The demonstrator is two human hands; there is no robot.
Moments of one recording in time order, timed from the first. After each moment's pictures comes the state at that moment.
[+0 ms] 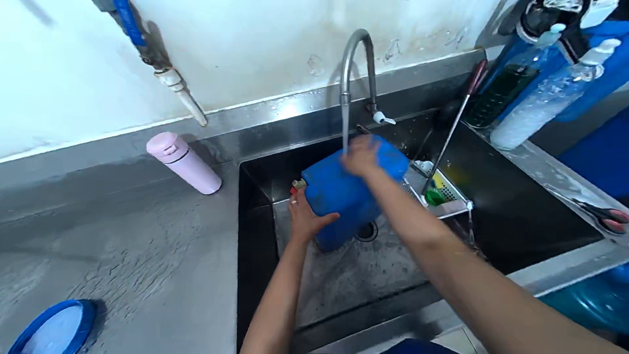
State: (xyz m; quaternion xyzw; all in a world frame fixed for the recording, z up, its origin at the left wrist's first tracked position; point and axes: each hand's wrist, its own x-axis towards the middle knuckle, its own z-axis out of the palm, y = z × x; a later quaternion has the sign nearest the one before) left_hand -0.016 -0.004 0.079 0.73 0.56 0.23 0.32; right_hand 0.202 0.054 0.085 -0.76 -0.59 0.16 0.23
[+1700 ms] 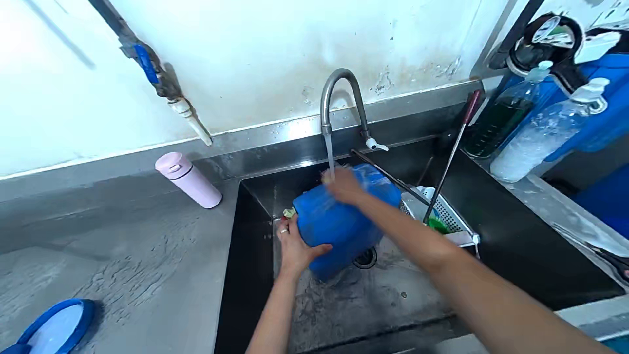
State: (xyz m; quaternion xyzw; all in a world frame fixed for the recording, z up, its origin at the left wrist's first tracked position) left_hand 0.005 -0.035 0.085 0.70 0.60 0.27 0.29; right_hand 0.223 0.053 0.105 -0.63 -0.72 0.20 0.22
